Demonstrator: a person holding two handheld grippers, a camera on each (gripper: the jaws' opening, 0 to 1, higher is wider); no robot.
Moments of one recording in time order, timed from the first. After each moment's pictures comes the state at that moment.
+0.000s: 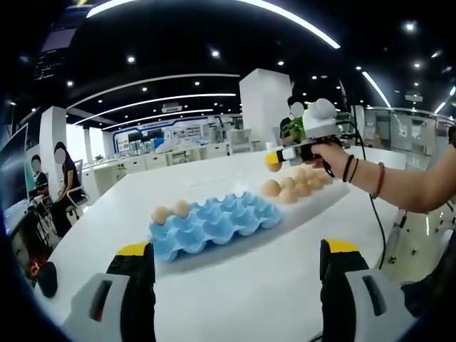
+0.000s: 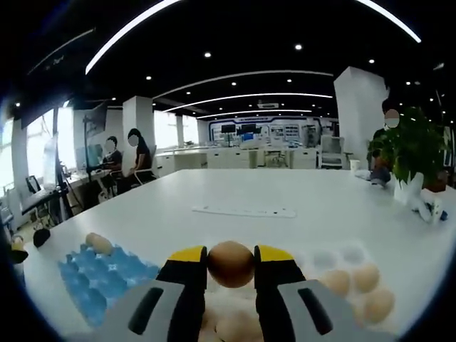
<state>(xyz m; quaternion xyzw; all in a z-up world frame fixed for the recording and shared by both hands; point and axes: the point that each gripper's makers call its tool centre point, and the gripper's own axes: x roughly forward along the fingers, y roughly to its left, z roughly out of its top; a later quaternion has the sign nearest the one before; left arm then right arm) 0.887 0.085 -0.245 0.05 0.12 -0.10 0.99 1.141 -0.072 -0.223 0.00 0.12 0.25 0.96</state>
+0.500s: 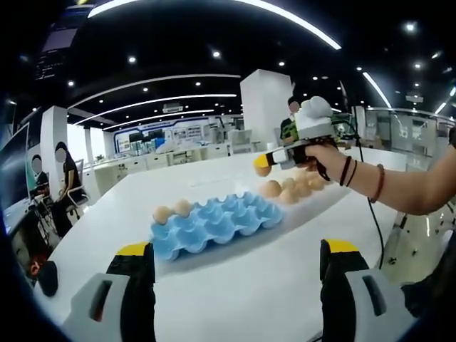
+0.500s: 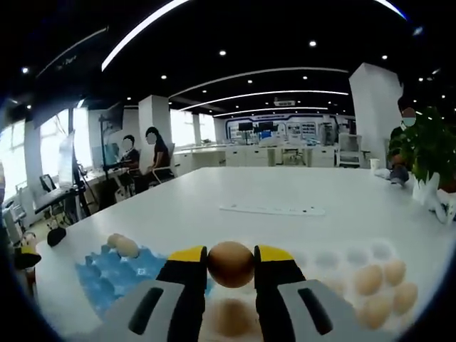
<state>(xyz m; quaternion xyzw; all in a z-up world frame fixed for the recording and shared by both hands) 0.884 0.088 -0.244 0.04 0.12 -0.10 0.99 1.122 -0.030 -0.224 0.00 0.12 0.30 0.95</state>
